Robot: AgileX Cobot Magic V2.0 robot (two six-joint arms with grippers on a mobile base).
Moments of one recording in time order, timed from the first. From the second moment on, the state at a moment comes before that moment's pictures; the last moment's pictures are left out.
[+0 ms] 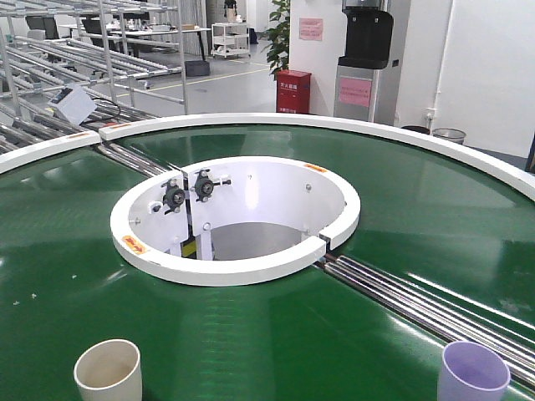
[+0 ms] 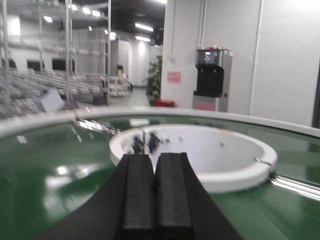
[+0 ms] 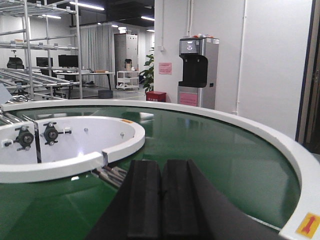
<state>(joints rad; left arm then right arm) -0.05 -0.01 -0.24 0.15 0.10 -0.22 -0.01 0.03 -0.23 -0.07 0.14 0.08</state>
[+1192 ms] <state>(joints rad) -0.06 0.90 -0.64 0.09 0.49 -0.09 -0.01 0.65 -0.52 -0.10 0.34 0.08</state>
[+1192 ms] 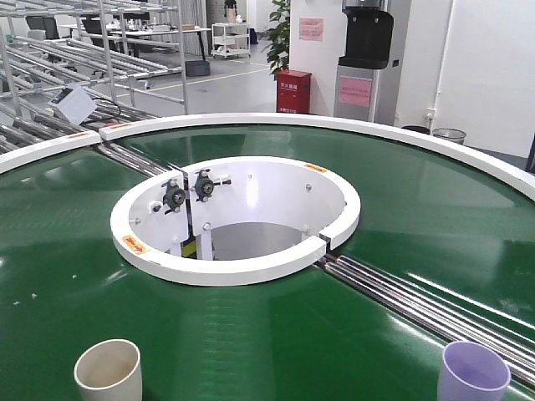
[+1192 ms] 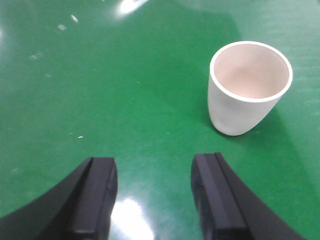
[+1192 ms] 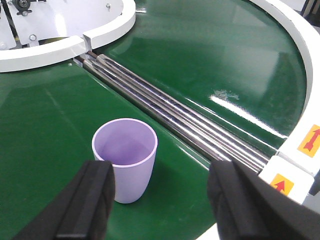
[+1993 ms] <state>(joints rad) -0.09 1.67 -1.15 -0.12 0.60 0.14 -0.01 0.65 -0.52 -0.11 0.34 0.08</state>
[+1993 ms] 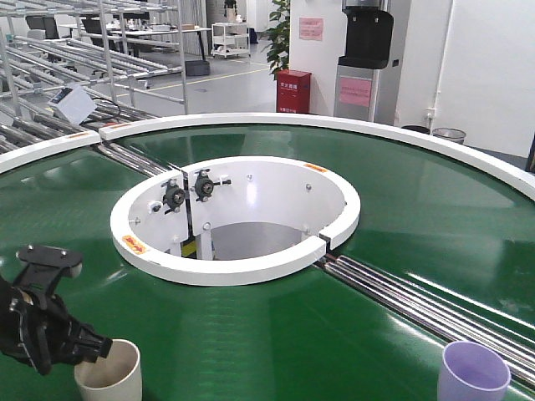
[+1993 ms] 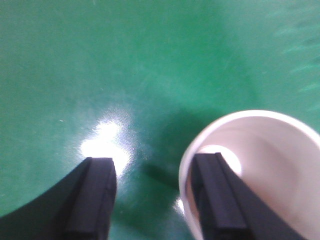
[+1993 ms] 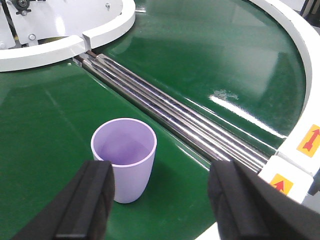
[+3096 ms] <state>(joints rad) -0.10 1.75 -1.16 -0.16 0.56 0.14 -0.01 1.44 -1.19 -0.07 0.87 0.07</state>
